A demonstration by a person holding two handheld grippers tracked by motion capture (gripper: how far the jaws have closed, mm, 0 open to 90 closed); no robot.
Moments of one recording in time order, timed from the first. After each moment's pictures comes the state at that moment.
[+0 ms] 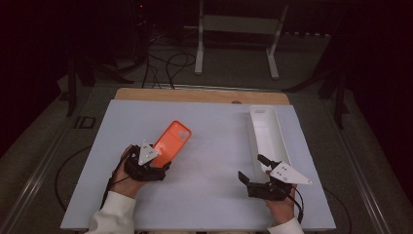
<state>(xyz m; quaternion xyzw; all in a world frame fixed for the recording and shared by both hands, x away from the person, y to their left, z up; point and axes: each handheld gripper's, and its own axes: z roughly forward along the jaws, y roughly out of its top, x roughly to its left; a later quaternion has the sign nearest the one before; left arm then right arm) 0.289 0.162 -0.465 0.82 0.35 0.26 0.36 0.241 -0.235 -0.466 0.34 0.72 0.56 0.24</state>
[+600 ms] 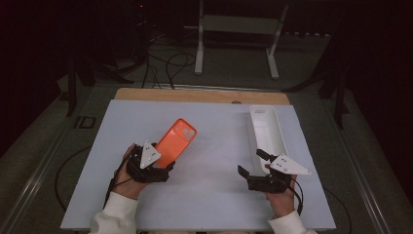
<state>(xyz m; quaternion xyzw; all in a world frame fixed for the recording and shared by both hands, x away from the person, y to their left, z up) 0.279 0.150 -0.449 0.82 0.33 0.27 0.38 0.259 -0.236 -0.459 0.35 0.72 0.56 0.22</state>
